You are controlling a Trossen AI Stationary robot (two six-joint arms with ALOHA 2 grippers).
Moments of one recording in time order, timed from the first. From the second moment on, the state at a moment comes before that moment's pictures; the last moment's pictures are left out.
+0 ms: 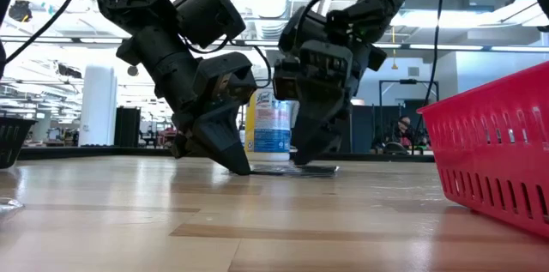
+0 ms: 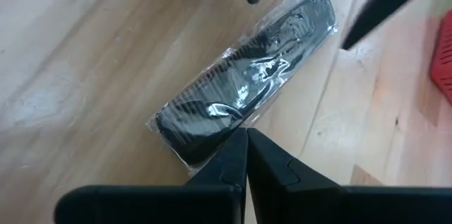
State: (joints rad) left arm -0.10 1.85 0.77 0.13 0.05 -0.71; right arm -0.09 1.97 1.14 -0.23 -0.51 0.26
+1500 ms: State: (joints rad) left arm -0.08 1.85 0.76 0.17 0.03 -0.71; right arm -0.04 2.04 1.12 -0.14 -0.56 0.38
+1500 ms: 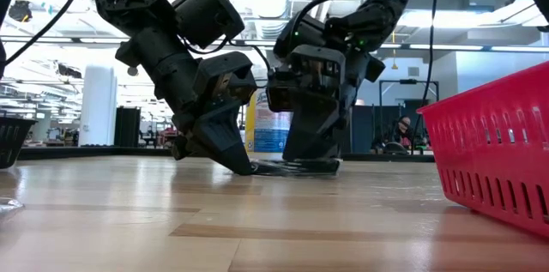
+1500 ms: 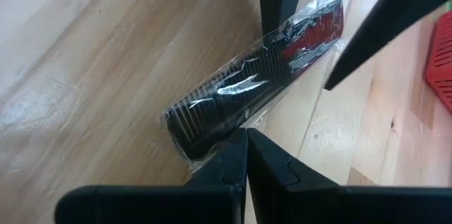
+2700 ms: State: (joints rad) left arm -0.13 1.12 0.60 0.06 -0.34 -0.66; right arm 0.22 1.54 1.12 -0.31 0.14 1.13
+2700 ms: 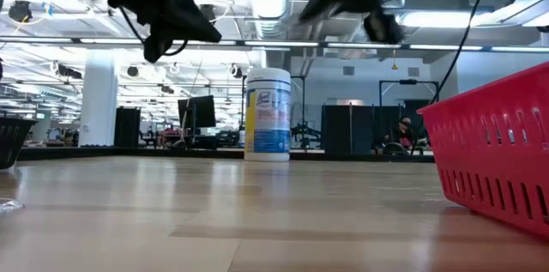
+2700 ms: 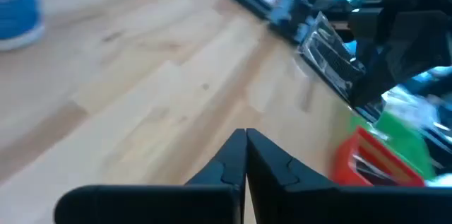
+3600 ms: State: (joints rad) left arm -0.41 1.11 0.60 0.02 -0.32 -0.66; right arm 0.80 1.90 1.53 -0.81 0.40 2.15
